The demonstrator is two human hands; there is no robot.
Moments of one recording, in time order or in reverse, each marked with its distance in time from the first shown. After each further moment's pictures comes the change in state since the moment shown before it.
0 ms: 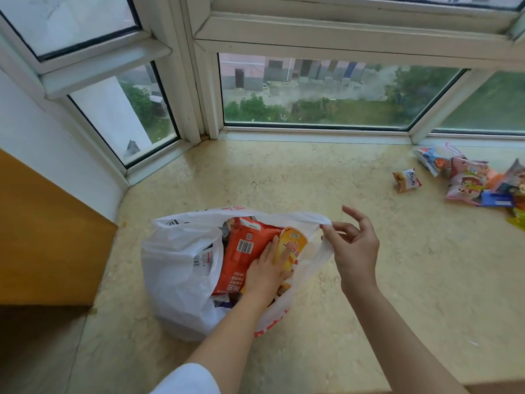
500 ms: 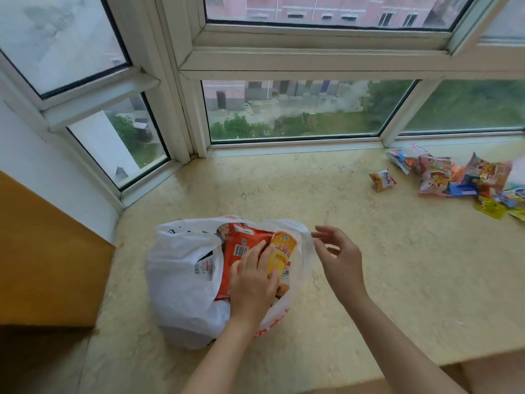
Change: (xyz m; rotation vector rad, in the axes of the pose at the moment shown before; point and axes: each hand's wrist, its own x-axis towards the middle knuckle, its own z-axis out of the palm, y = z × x) left_hand -0.075 0.014 -0.058 -0.172 0.592 0.003; right_hand -0.039 0.001 -0.022 -0.307 -0.067 -0.170
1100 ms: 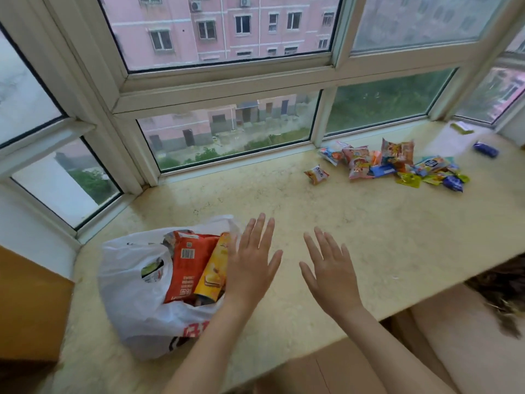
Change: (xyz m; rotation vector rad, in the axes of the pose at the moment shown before) left_hand -0.018 0.161 -0.028 0.179 0.011 0.303; right_hand -0.086 0.070 -0.152 -0.999 0.035 -0.278
